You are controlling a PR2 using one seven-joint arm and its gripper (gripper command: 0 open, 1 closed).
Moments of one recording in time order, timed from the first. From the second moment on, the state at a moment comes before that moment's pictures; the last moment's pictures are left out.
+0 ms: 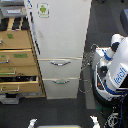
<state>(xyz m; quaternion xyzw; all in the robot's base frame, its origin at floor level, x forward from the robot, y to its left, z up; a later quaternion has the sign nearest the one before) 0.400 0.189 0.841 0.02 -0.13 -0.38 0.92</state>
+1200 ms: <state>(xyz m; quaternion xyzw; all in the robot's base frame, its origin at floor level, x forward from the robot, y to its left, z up) 0.489 0.137 0.871 -0.07 -0.09 -0.40 0.91</state>
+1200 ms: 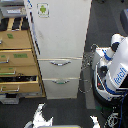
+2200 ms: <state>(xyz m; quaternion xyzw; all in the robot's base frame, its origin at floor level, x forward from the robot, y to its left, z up) 0.597 0.127 0.907 0.01 -0.12 -0.32 0.94</state>
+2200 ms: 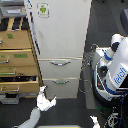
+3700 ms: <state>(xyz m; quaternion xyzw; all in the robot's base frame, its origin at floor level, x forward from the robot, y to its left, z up) 0.819 0.216 1.073 0.09 -0.09 -0.09 0.99</state>
